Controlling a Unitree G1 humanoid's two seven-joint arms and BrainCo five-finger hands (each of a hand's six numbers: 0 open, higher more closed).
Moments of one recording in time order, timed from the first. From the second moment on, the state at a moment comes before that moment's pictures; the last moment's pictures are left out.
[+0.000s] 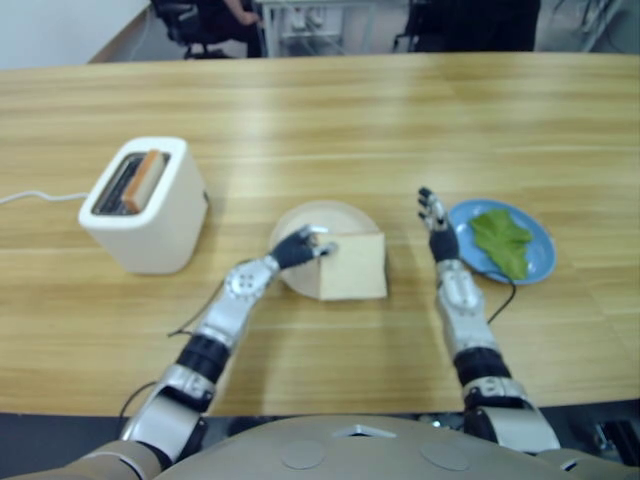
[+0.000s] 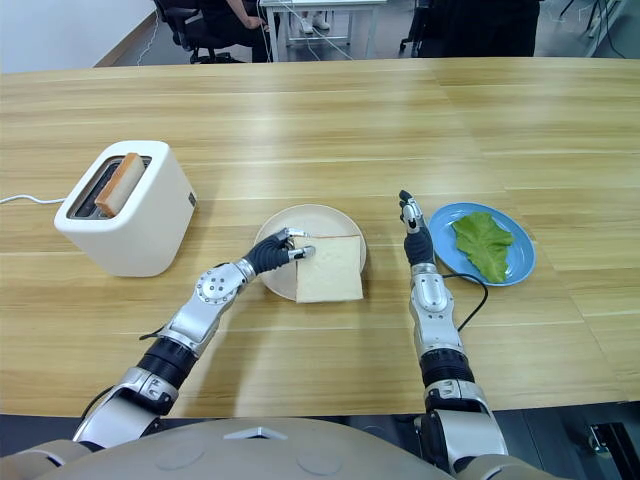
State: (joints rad) left arm -0.29 0.17 -0.33 0.43 0.11 -0.17 -0.36; right arm -0.23 -0.16 -0.13 0.61 -0.02 -0.46 0.00
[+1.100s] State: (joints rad) left arm -0.50 0.19 -0.09 0.51 0.11 -0.09 -0.14; right arm -0.21 -0.16 -0.12 0.57 -0.02 -0.43 0.00
